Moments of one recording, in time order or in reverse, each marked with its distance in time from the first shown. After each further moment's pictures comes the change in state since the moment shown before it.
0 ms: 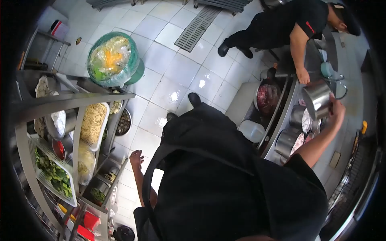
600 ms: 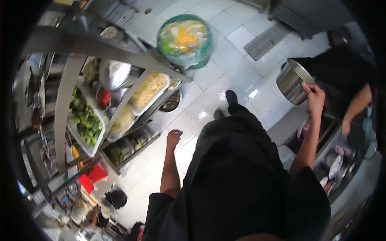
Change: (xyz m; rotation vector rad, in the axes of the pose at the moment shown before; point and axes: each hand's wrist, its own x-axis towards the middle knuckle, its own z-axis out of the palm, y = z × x) left_hand -0.020 0.027 -0.006 0.179 0.046 0.076; right_hand -0.274 -0.228 0.280 0.238 -0.242 -0.775
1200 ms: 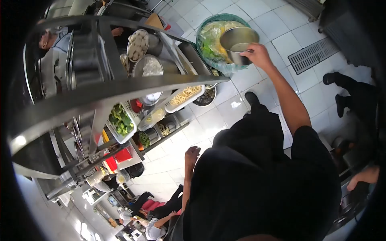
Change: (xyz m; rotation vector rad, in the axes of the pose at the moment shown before) left_hand -0.106 0.045 -0.011 -0.205 0.289 -0.233; right_hand 0.134 -0.151 0.376 0.318 -0.566 -0.656
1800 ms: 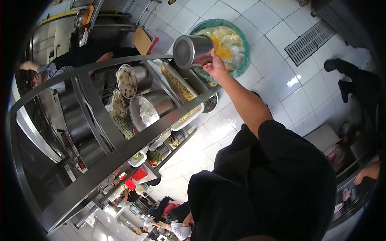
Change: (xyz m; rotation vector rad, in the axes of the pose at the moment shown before) left_hand -0.106 -0.050 -0.048 0.288 0.071 -0.235; right_hand 0.078 -0.018 0.171 1.978 0.209 1.070
